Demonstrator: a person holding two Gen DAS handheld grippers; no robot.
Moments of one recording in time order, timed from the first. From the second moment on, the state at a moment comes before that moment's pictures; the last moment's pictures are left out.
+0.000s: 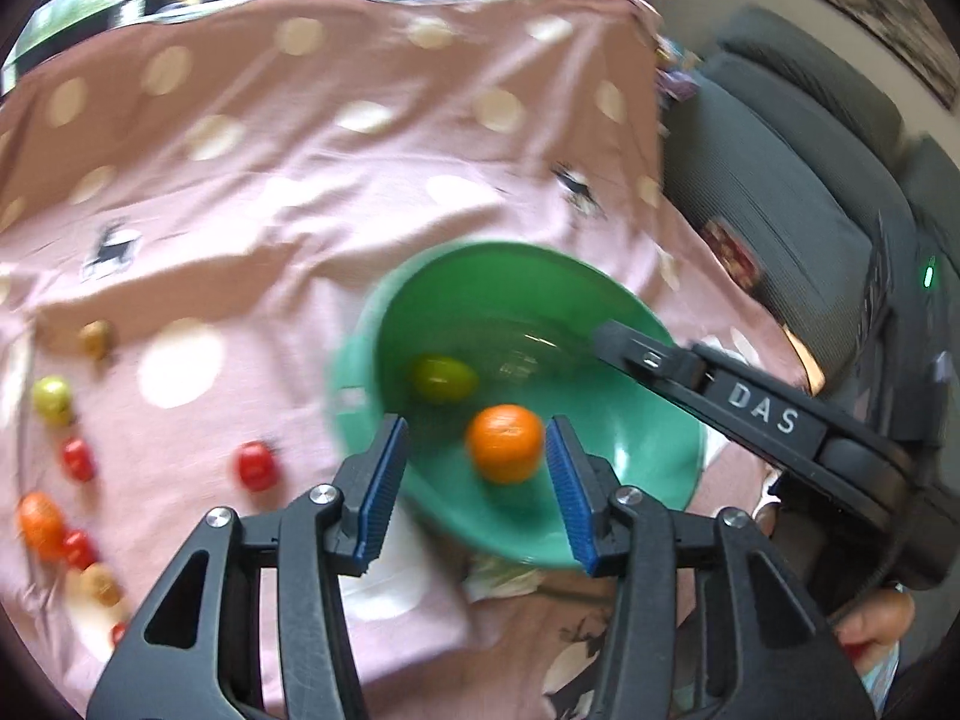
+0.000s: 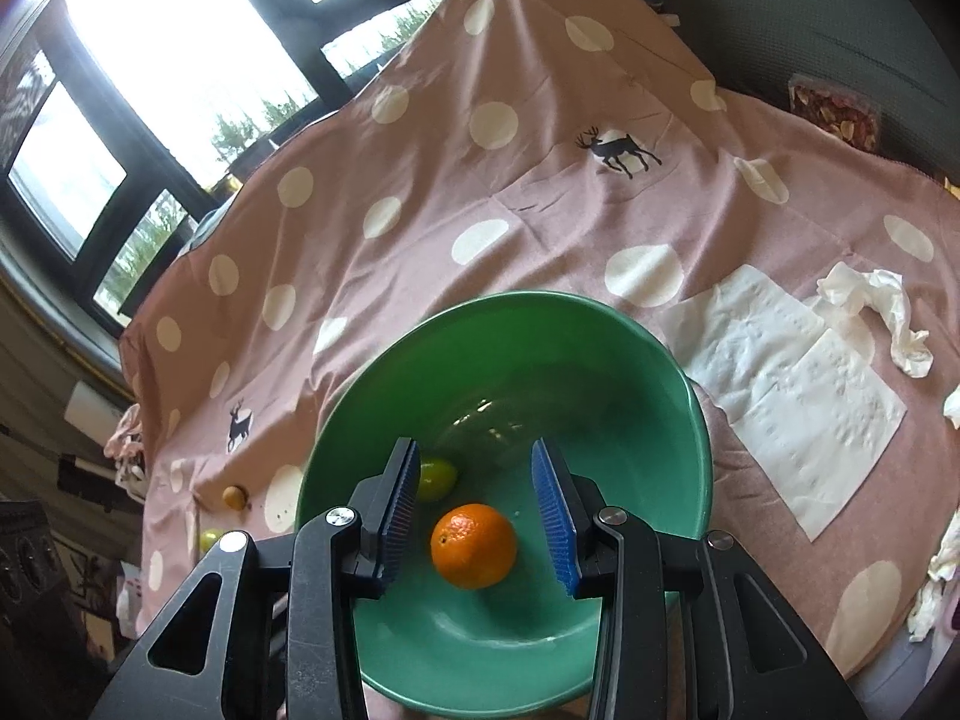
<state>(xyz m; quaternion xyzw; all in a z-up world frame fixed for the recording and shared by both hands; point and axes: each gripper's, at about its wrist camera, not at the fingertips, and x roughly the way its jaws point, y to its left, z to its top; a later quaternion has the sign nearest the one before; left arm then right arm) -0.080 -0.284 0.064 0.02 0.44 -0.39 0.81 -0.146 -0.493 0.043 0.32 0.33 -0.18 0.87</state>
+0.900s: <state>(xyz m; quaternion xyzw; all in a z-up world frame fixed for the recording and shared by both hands) -0.018 -0.036 0.037 -0.16 0.42 -0.11 0.89 -0.098 -0.395 0.060 0.18 0.33 -0.13 0.92</state>
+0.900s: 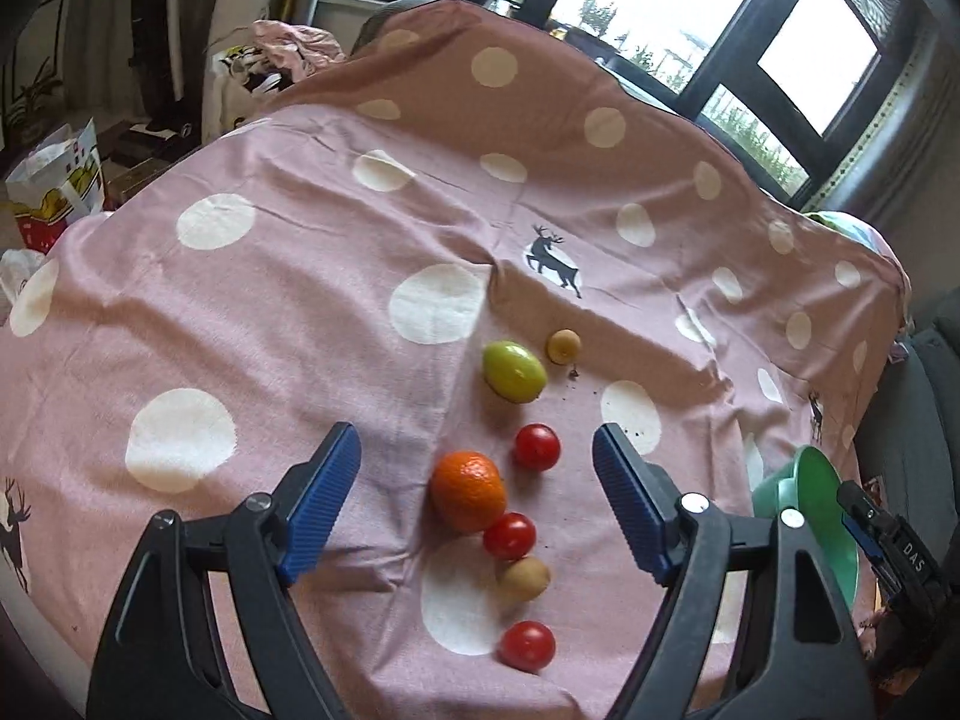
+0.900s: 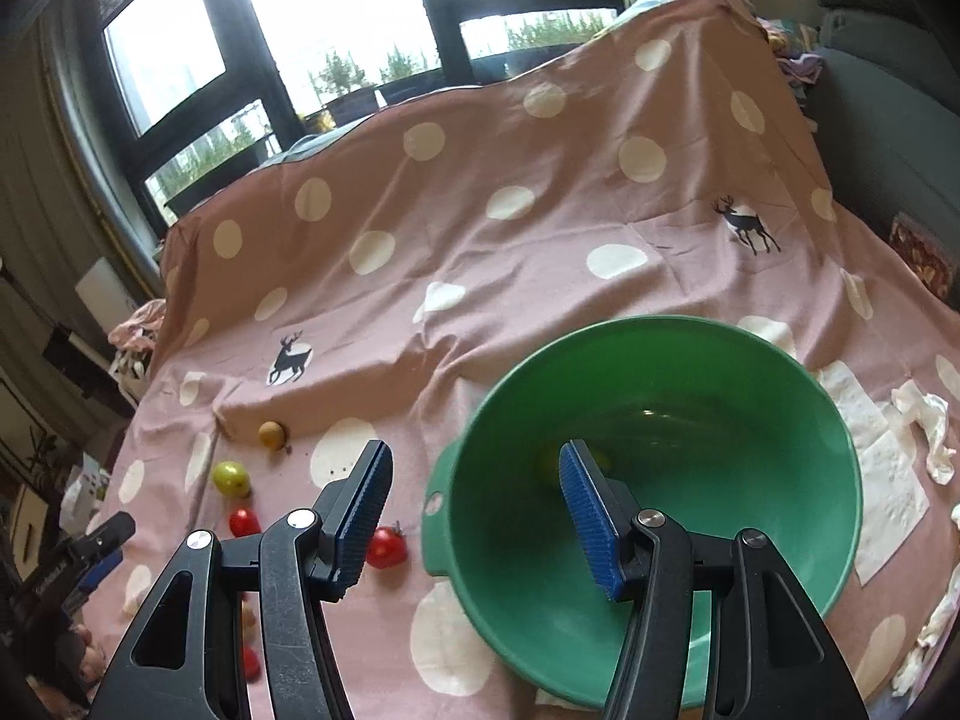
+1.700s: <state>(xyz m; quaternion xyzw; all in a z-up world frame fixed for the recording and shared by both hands) -0.003 0.009 0.026 -0.22 0.42 -0.04 0.88 0.004 -0.279 0.037 0.11 0.43 0.03 0.89</state>
